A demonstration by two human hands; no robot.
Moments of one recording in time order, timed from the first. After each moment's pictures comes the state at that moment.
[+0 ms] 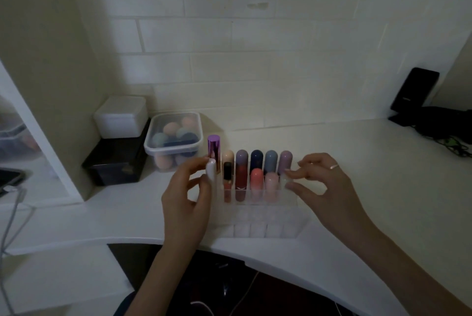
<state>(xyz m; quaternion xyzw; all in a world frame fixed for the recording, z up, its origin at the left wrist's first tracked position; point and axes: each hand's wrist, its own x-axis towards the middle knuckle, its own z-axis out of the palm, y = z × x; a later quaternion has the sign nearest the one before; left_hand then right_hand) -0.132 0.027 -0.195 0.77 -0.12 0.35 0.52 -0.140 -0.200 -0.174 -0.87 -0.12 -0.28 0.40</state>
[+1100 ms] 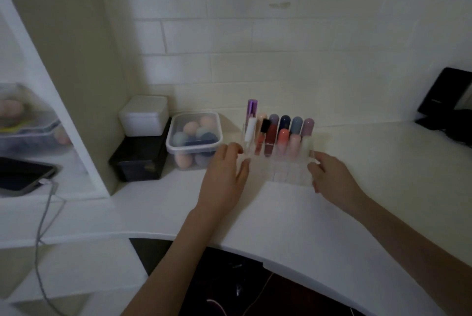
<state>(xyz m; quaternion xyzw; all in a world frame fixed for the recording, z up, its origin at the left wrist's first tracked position) -0.071 0.021 -0.196 0.88 -0.17 0.29 0.34 -0.079 -0.195 -0.179 -0.92 -0.01 -0.12 0.38</state>
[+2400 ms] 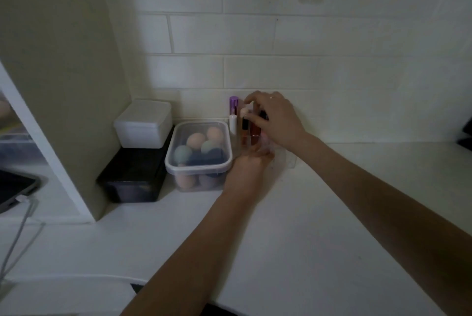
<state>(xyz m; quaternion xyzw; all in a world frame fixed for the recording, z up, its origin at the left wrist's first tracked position) 0.040 -0.001 -0.206 0.90 -0.27 0.29 0.15 0.096 -0.105 -0.126 -0.89 -0.27 -0.28 0.23</state>
